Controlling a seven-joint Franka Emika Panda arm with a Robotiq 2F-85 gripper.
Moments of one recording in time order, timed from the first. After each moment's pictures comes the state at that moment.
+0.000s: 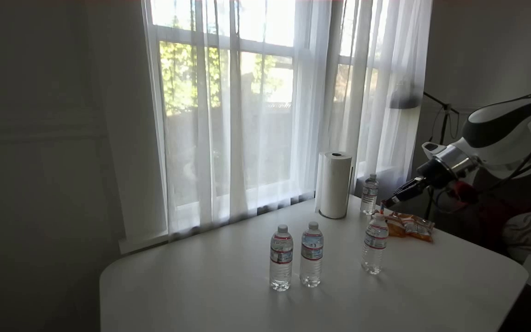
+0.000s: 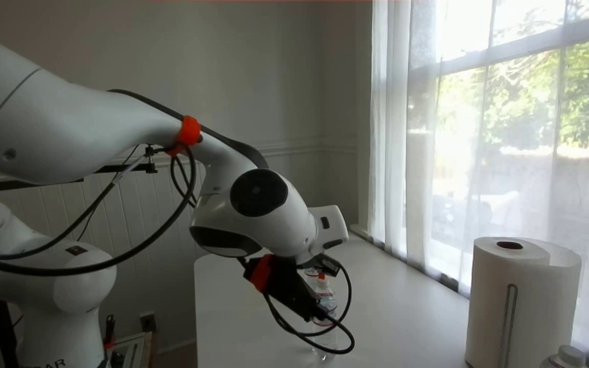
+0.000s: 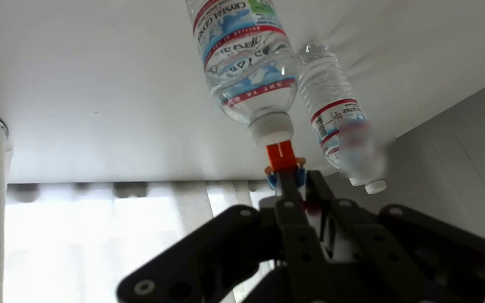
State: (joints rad) arm 0.83 -0.68 -1.18 -2.67 0.33 2.74 -1.11
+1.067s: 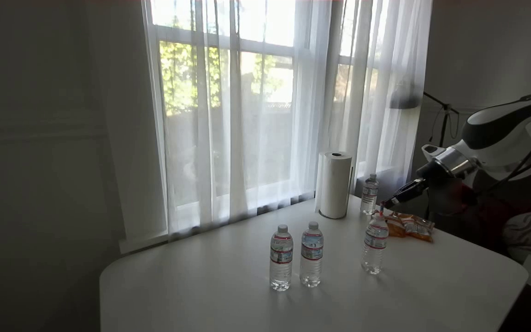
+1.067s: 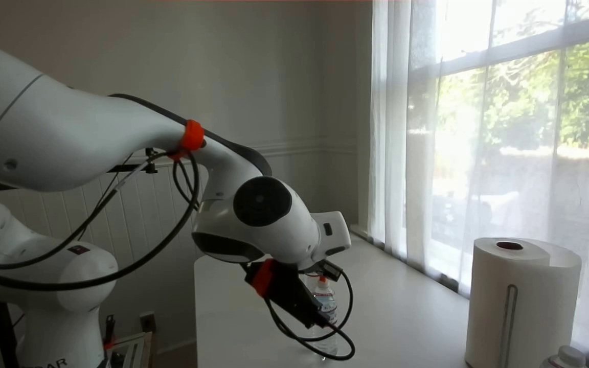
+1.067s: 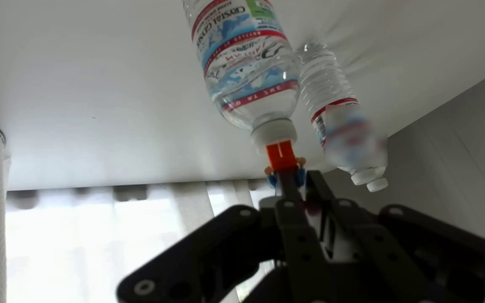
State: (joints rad) arm 0.87 -0.69 -1.22 -2.66 0.33 2.74 -1.11
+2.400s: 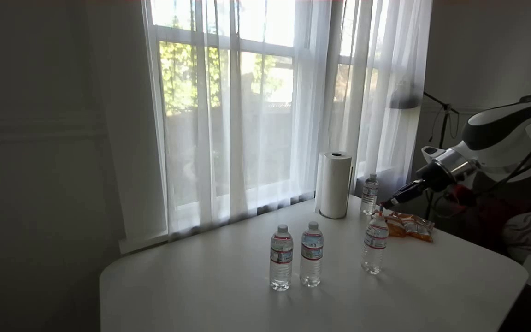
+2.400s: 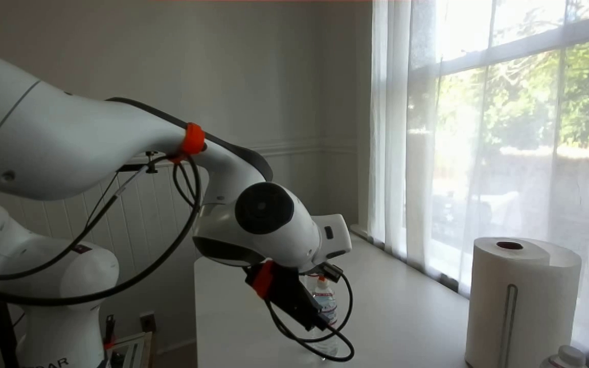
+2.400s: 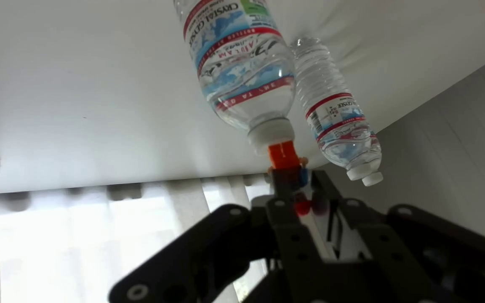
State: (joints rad) arm 0.90 -0.72 -1.26 -2.66 0.33 2.74 -1.11
